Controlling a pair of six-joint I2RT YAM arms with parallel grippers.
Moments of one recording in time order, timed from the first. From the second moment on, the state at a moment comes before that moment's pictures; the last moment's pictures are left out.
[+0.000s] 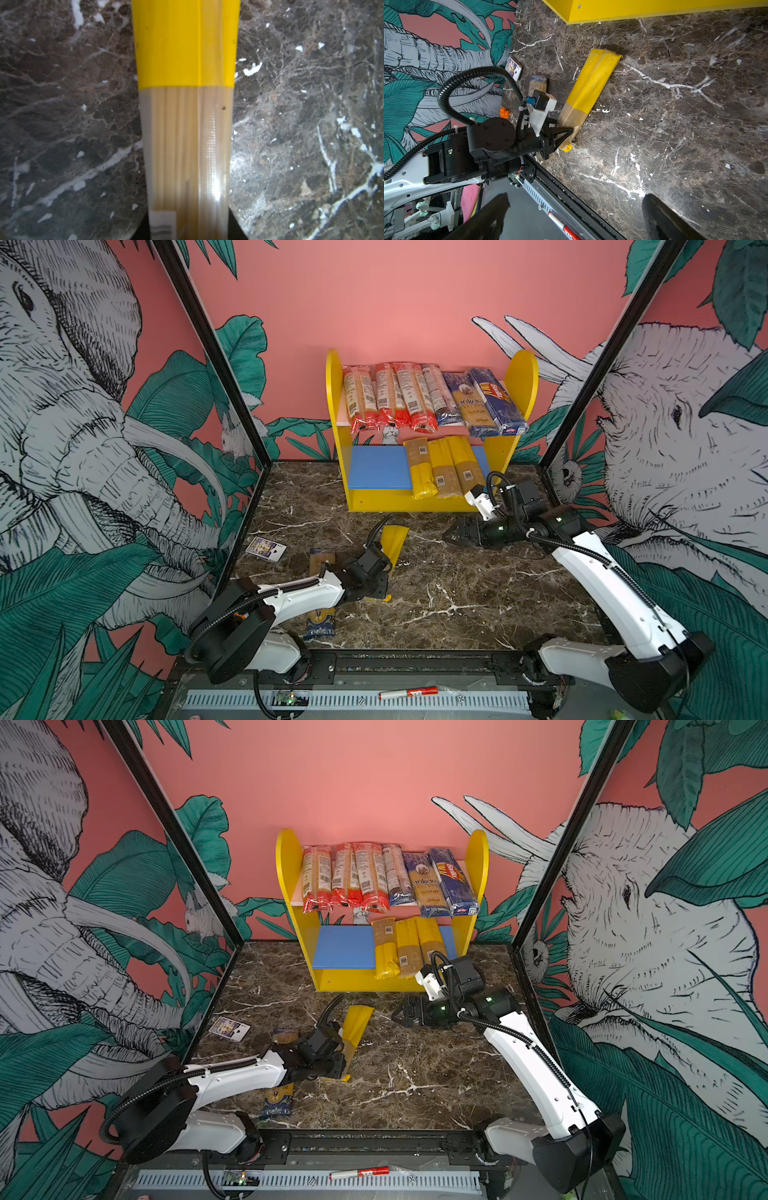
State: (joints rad) left arm -0.86 1.34 0.59 -0.30 -0.05 -0.58; right arm 0.45 1.24 1.32 -1.02 -0.52 0.39
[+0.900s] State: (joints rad) left arm -0.86 0.94 0.80 -0.65 -0.26 -0.60; right arm 0.45 1.36 1.47 -0.92 -0.65 0.40
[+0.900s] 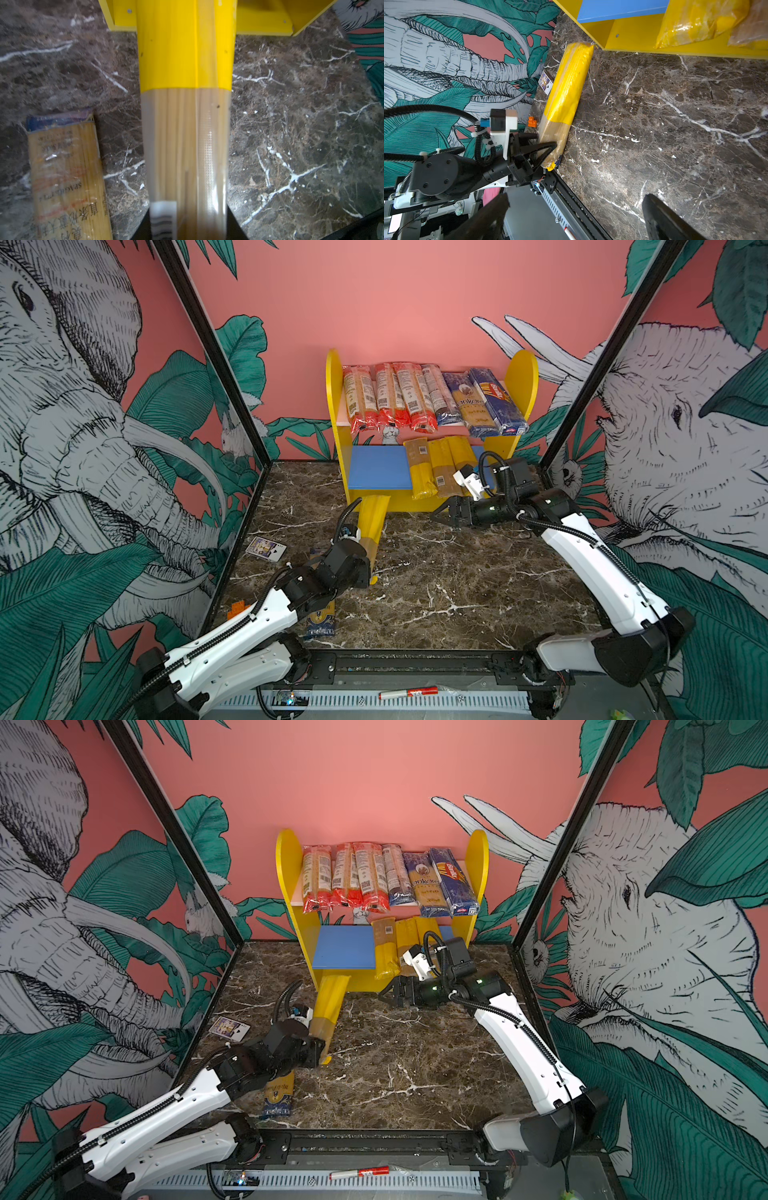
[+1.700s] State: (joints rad) left arm -0.57 1.67 1.43 -0.47 -0.13 -0.42; right arm 0.37 1.32 1.50 -0.97 -0.65 0.36
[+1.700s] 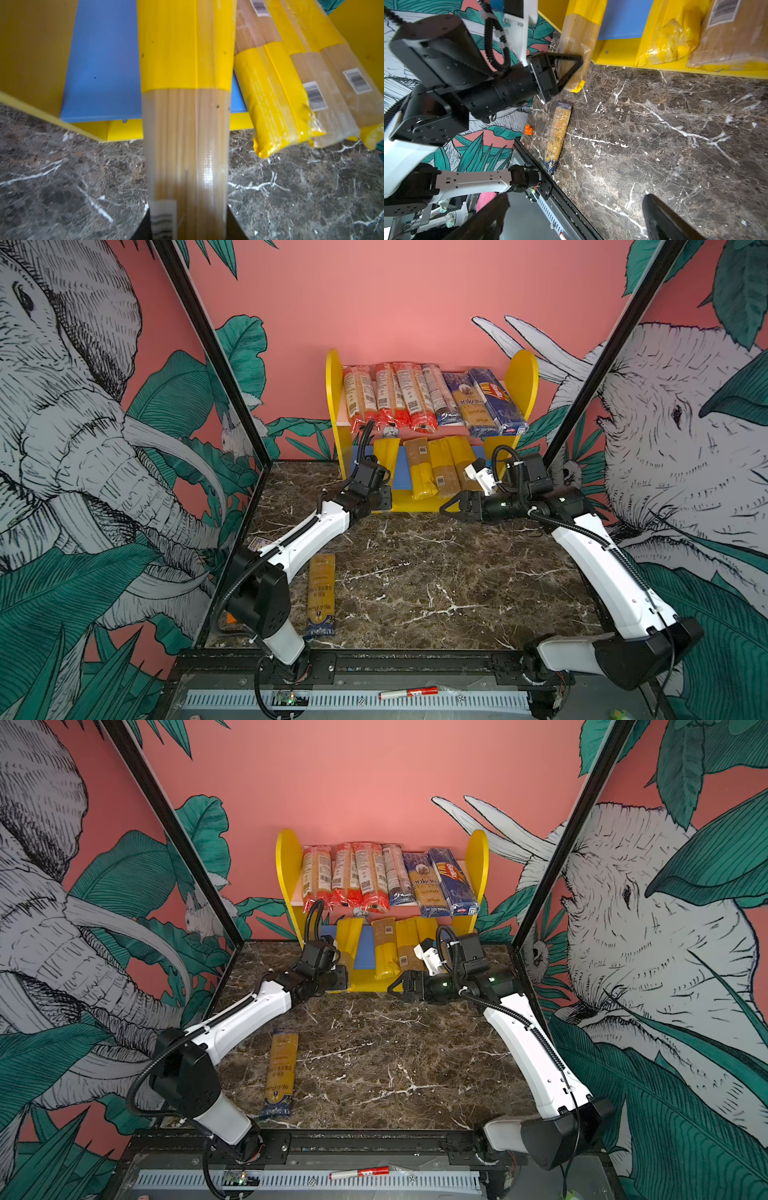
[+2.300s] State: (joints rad) left arm -0.56 1.95 1.72 -0.41 -0.07 -0.46; right arm 0.29 1.25 1.50 -1.02 -0.61 0.36
